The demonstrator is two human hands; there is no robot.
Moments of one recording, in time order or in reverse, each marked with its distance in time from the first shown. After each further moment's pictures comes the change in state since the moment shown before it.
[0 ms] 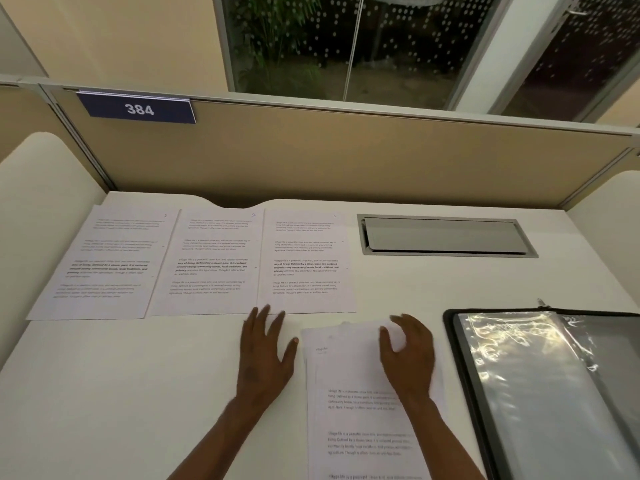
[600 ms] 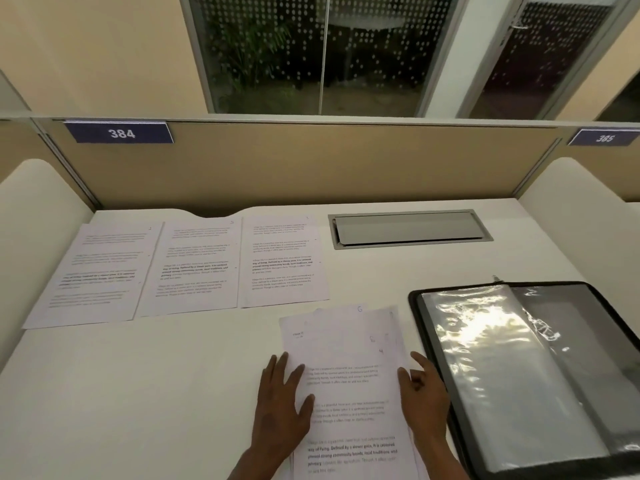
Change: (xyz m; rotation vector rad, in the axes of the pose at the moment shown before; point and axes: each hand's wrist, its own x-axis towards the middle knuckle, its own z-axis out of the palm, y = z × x) left_hand -0.119 0.047 0.025 -0.030 -0.259 -0.012; right_hand -0.082 0.030 -0.101 0.300 -0.099 0.560
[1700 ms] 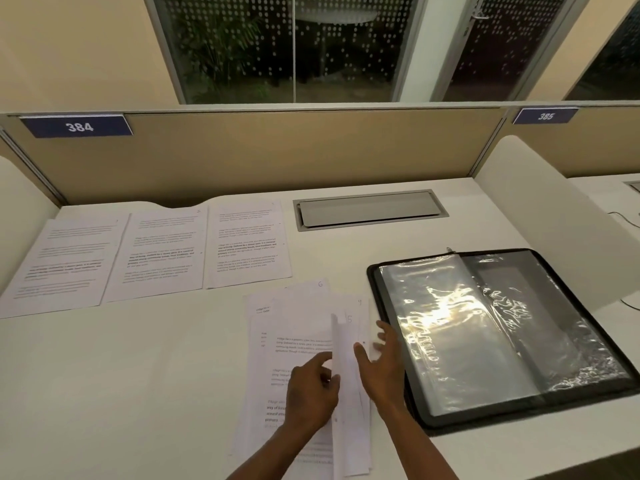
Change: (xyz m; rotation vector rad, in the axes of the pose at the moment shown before) left_hand -0.033 0.156 0.020 -0.265 -0.177 -0.178; right_hand -0.012 0.026 -0.030 -0.039 -0.060 -0.156
